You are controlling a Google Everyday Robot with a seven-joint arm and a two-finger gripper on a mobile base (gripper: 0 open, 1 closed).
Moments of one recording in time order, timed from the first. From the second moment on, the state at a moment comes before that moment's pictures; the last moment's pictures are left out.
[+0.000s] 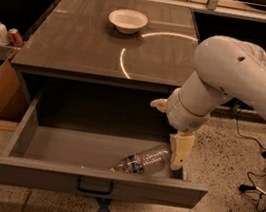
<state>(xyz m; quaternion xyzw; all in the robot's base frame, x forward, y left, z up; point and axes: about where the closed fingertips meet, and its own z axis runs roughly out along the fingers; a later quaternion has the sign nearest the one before) 0.485 -0.102 0.765 -0.81 0.57 0.06 0.12</state>
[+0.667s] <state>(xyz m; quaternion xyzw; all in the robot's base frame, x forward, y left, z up) 0.504 -0.082 0.721 -0.85 0.51 0.05 0.11</state>
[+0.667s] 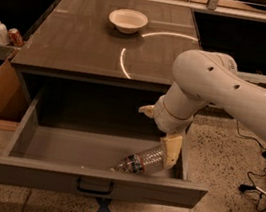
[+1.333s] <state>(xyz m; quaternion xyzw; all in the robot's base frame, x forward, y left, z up) 0.520 -0.068 0.682 -0.87 0.49 0.03 0.10</state>
